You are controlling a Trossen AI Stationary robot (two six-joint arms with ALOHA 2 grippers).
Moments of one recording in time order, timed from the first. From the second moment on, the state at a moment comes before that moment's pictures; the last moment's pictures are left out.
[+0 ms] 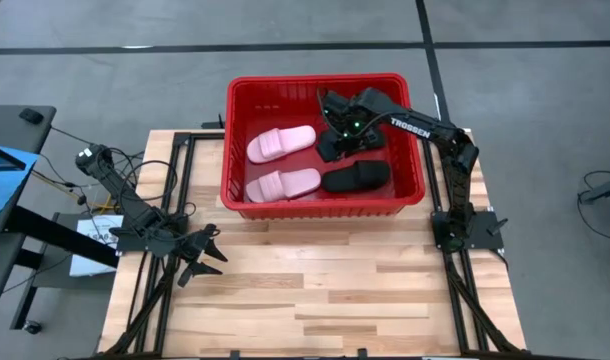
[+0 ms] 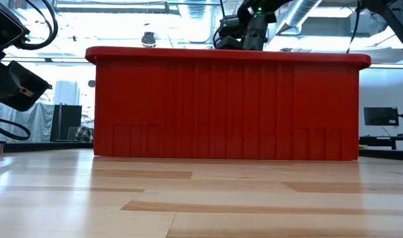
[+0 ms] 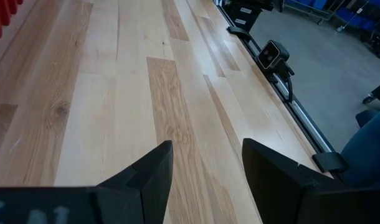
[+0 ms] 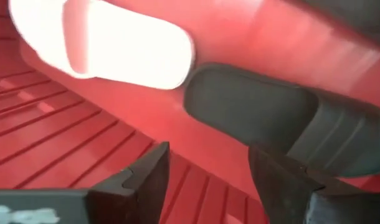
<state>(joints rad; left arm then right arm) -0.78 0.39 0.06 -0.10 -0.35 -0.54 -0.51 1.95 1.91 -1.35 -0.21 0.52</state>
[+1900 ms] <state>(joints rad) -0.78 0.39 0.06 -0.10 -0.35 -0.54 0.51 1.04 0.76 0.63 -0.36 0.02</state>
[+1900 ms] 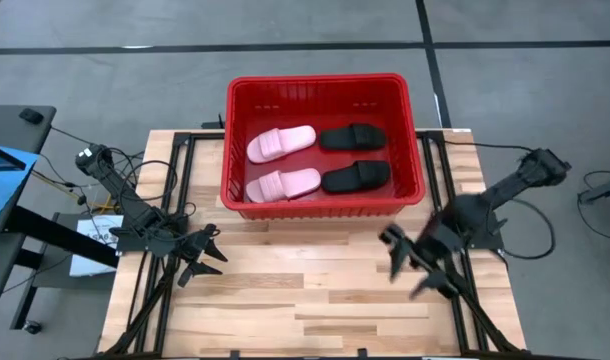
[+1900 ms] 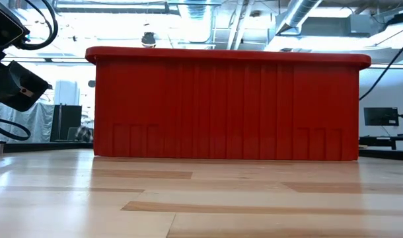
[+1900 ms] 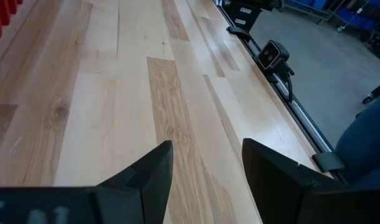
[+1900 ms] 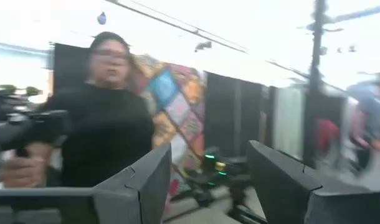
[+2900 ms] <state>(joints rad) -0.78 0.39 0.06 -0.10 -0.35 -0.54 0.65 1.29 0.32 0.74 -0.16 0.22</state>
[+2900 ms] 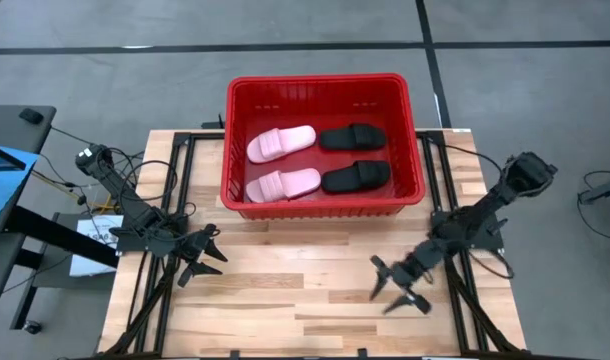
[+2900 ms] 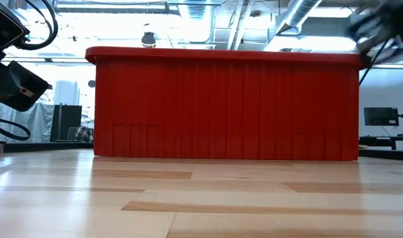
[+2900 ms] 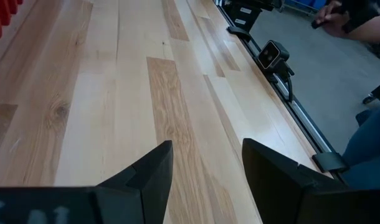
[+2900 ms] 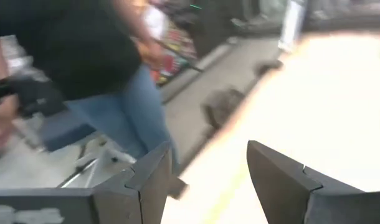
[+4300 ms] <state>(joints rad) -0.78 0.39 0.06 -0.10 -0.34 -0.54 0.41 1.27 0.01 1.01 -0.44 0.15</state>
